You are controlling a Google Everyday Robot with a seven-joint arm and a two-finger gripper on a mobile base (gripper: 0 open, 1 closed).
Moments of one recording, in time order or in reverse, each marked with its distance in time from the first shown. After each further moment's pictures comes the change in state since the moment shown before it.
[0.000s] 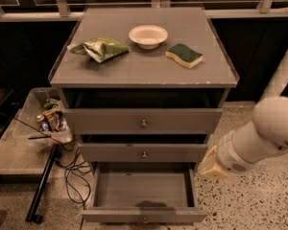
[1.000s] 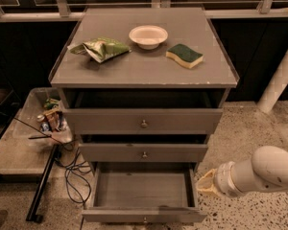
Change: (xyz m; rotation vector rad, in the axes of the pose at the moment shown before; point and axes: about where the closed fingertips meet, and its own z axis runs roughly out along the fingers) arm 0.068 -0.012 0.123 0.047 -0.165 0.055
